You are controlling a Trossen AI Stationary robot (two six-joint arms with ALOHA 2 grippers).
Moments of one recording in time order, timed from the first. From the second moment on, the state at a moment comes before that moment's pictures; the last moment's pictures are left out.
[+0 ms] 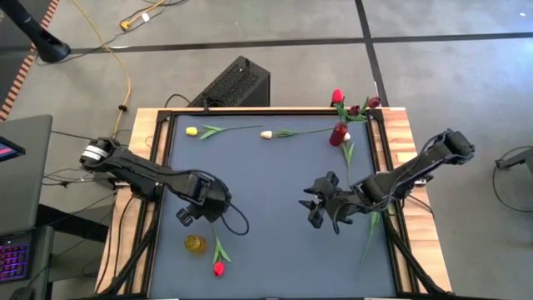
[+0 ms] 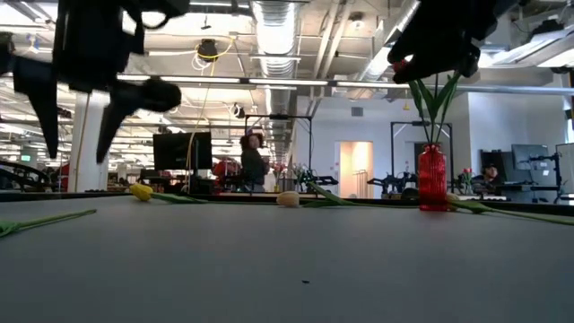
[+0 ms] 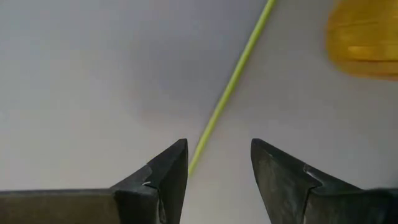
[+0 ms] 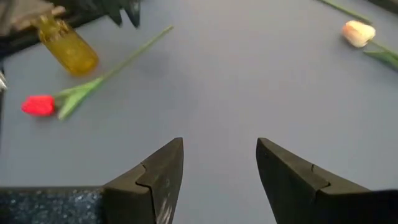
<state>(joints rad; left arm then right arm) -0.25 1.47 0.95 -0.99 0.02 0.56 0.45 1.30 0.89 -0.36 0.60 0.76</state>
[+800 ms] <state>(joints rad) -0.28 1.47 0.70 -0.66 0.02 0.74 0.45 1.30 0.89 -0.30 0.60 0.79</state>
